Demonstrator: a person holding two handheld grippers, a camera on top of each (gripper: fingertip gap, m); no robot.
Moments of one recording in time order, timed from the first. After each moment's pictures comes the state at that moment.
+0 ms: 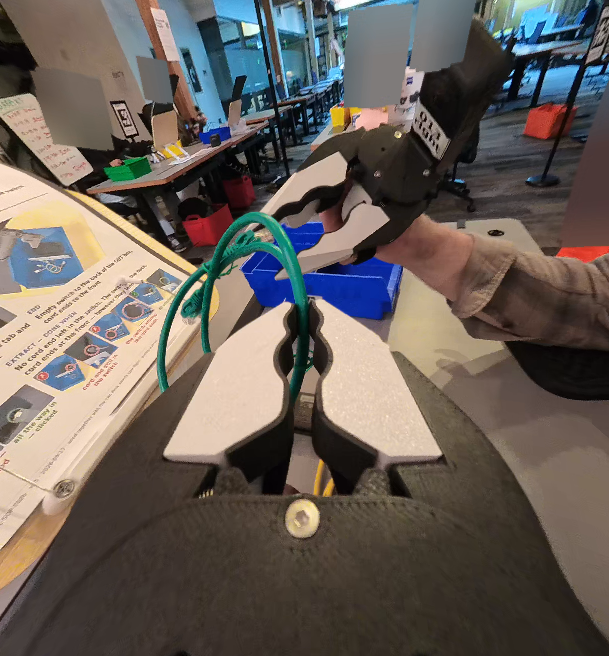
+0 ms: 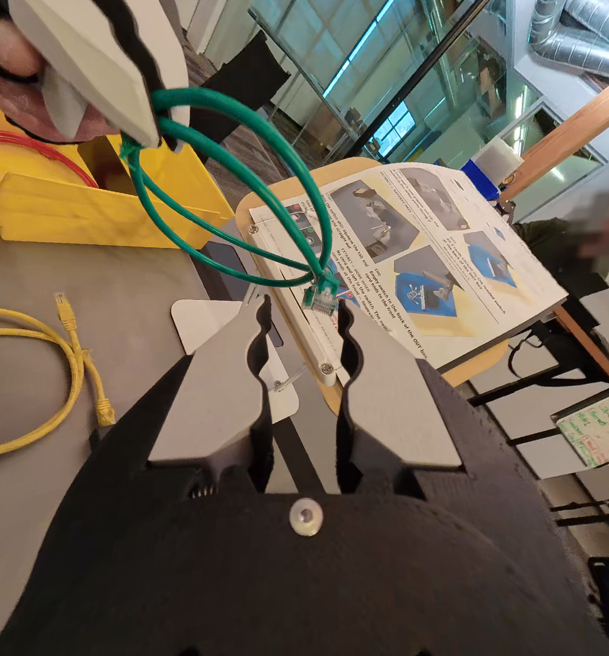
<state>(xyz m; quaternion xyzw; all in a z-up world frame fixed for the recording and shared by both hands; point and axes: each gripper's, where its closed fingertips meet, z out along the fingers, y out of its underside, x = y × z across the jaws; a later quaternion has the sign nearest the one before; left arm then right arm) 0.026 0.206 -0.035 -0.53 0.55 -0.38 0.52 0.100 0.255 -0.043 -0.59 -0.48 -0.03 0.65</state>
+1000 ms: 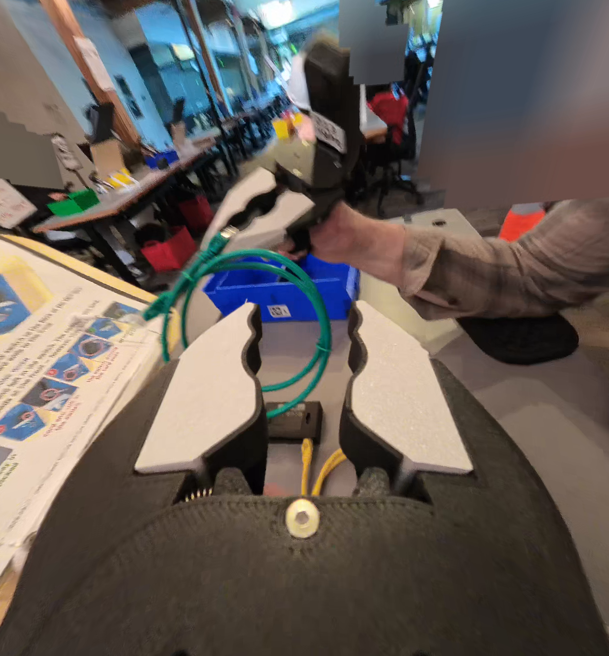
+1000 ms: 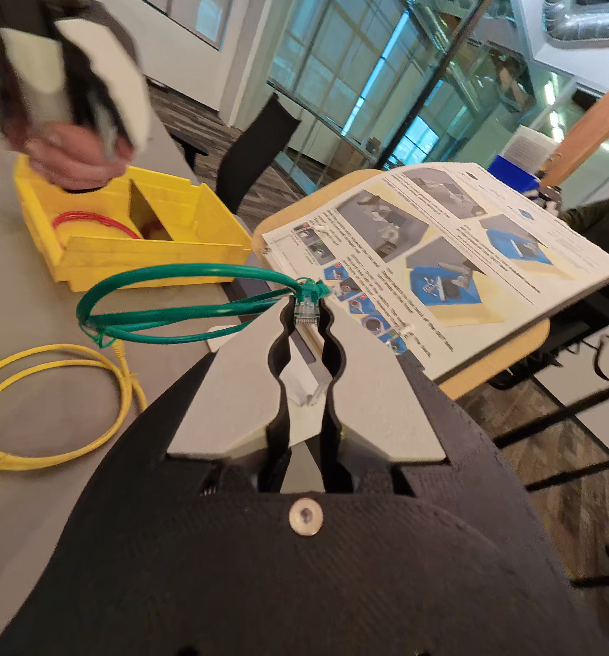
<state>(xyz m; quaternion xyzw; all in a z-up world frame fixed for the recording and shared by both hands) 0.021 0.173 -0.031 -0.46 0.60 -0.41 0.50 0.117 0.251 -0.036 -0.60 -0.45 0.08 0.66</state>
